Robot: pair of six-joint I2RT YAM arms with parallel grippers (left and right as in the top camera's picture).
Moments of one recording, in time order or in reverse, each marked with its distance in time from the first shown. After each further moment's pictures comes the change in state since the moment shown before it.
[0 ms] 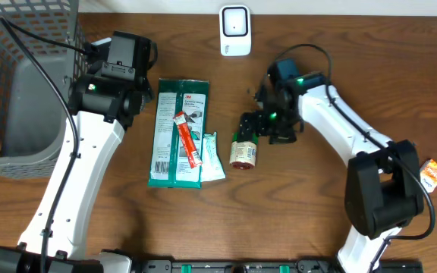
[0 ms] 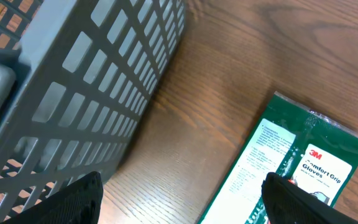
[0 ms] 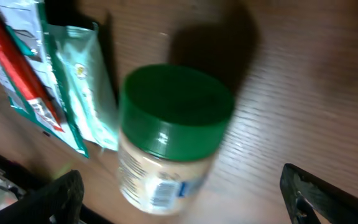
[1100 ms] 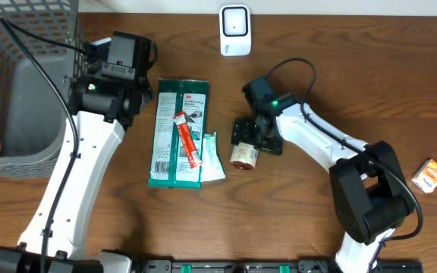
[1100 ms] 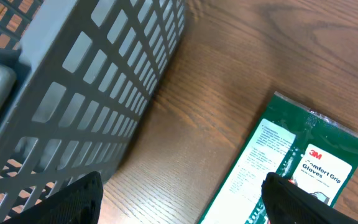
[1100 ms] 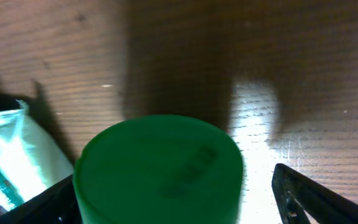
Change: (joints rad) left arm 0.000 0.000 0.000 0.000 0.000 0.000; right arm 0.140 0.000 -0.140 0.240 0.265 0.462
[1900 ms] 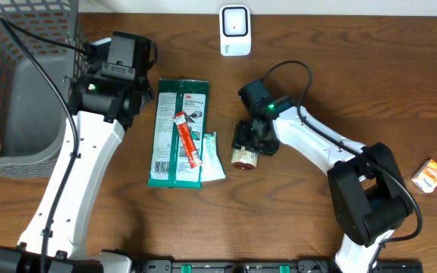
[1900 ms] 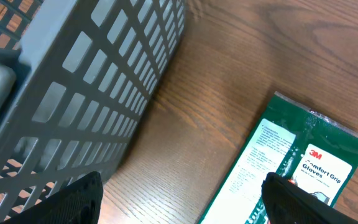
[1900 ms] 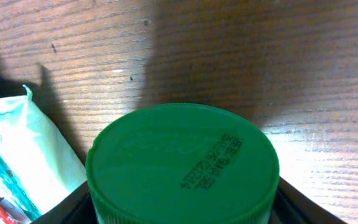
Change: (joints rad) left arm 0.000 0.000 0.000 0.000 0.000 0.000; right arm 0.024 -0.008 -0.008 0.013 -0.005 -0.003
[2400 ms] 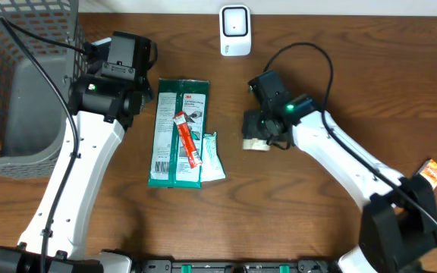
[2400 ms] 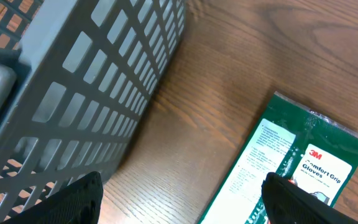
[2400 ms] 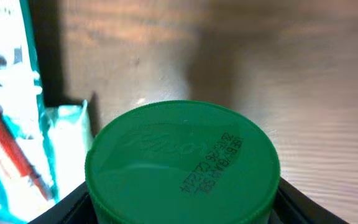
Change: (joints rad) left arm 0.000 0.000 0.000 0.000 0.000 0.000; right arm -0.010 -0.203 -0.002 -0.008 0.214 -0.151
